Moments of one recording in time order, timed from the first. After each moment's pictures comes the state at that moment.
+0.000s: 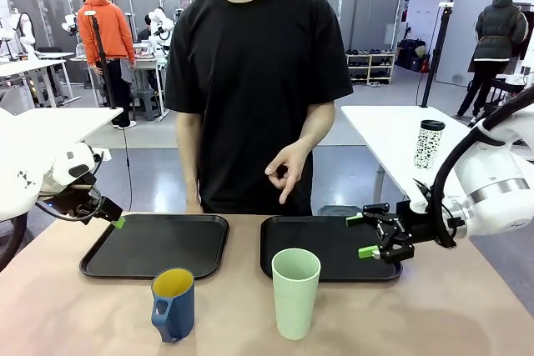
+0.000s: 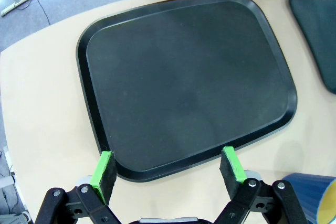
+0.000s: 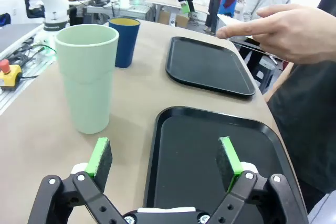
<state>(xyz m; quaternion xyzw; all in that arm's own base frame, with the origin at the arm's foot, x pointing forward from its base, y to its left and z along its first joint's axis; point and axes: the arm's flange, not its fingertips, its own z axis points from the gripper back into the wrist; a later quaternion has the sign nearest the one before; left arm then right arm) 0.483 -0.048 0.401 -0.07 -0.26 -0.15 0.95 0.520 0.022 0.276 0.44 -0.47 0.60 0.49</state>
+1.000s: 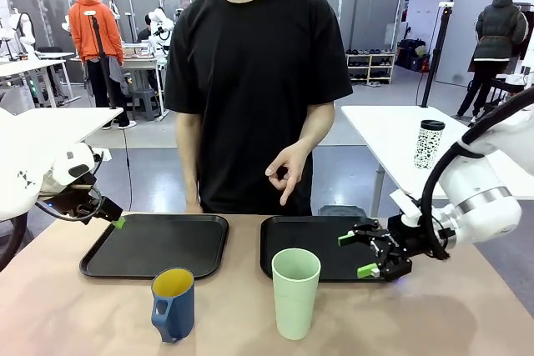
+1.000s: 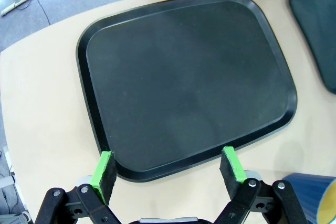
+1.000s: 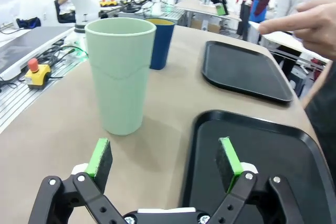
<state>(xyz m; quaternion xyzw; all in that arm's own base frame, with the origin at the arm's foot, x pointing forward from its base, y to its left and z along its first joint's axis) 0.483 -0.048 0.401 -0.07 -0.26 -0.15 0.95 0.511 0.046 0.249 0.49 -0.41 0.62 0.46</state>
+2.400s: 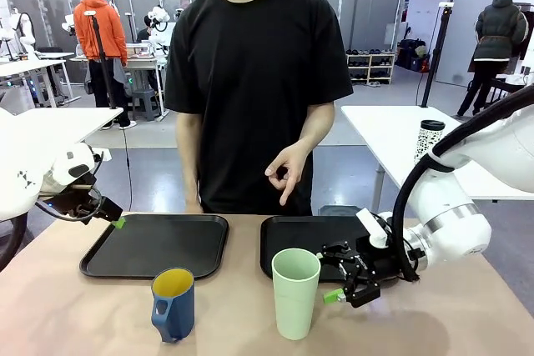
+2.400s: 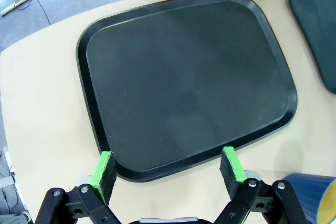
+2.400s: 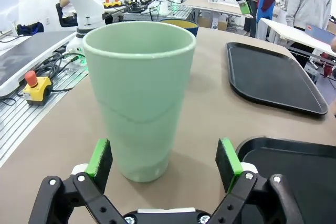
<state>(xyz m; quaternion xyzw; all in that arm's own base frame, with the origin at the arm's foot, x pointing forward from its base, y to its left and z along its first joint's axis) 0.483 -0.048 0.400 -0.07 -0.26 -0.15 0.95 0.459 0.119 0.237 0.50 -0.40 0.61 0.47</state>
